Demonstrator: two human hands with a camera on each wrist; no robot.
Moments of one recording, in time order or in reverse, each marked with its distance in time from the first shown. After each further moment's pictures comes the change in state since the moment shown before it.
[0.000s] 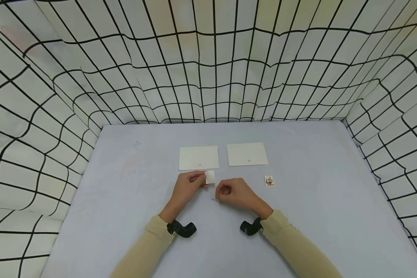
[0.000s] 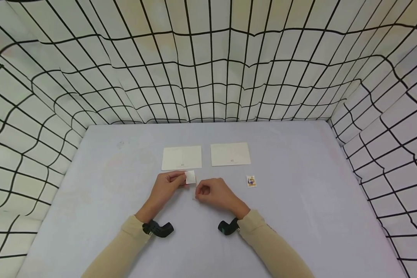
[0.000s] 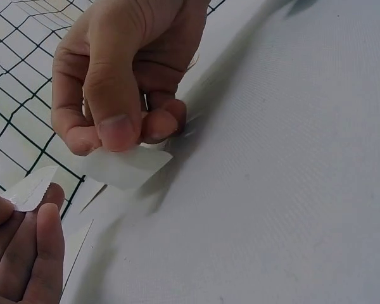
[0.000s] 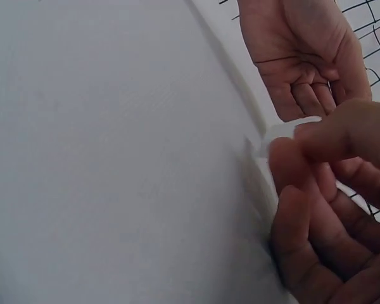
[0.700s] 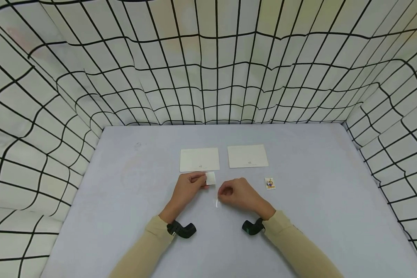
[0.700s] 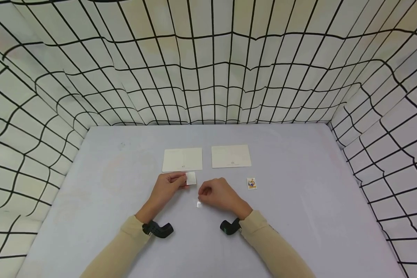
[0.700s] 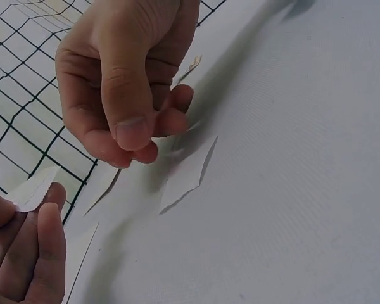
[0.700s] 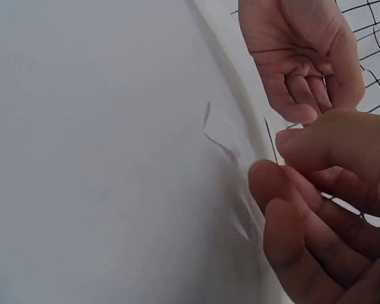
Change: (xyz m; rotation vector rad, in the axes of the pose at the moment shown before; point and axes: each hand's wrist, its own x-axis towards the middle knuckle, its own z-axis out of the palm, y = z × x) left_hand -0.002 0.004 -0.002 -0.002 -0.027 0.016; right_hand -0.001 -0.008 -0.008 -0.138 0.009 -0.018
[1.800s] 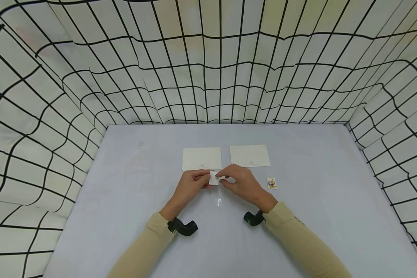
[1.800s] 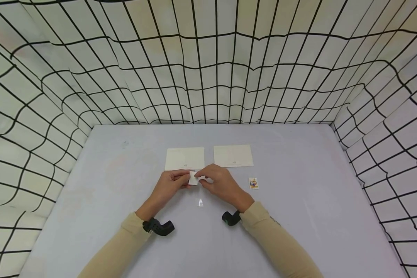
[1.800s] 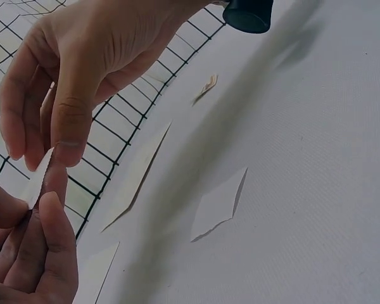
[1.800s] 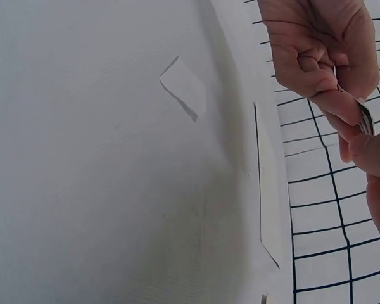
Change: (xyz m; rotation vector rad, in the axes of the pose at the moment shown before) left_hand -0.001 0.008 -0.005 -0.040 -0.133 0.043; right_hand 0.011 -0.009 -0.017 -0.188 0.338 -0.477
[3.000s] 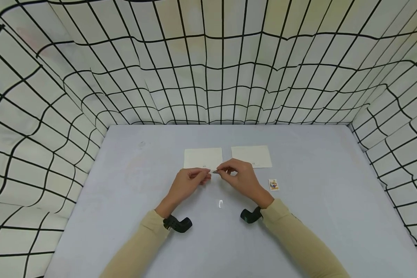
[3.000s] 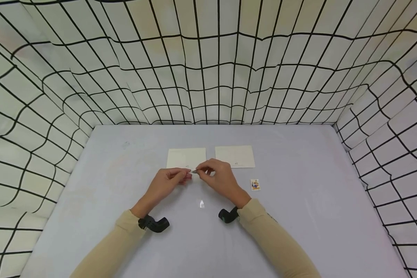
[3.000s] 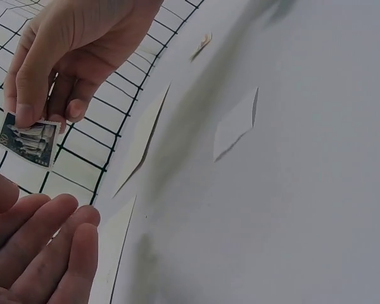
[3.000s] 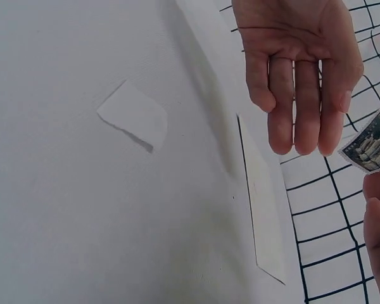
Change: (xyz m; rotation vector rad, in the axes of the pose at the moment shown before) left_hand 0.002 0.007 -0.019 0.214 0.008 0.078; right_hand 0.016 0.007 0.008 0.167 0.114 0.184
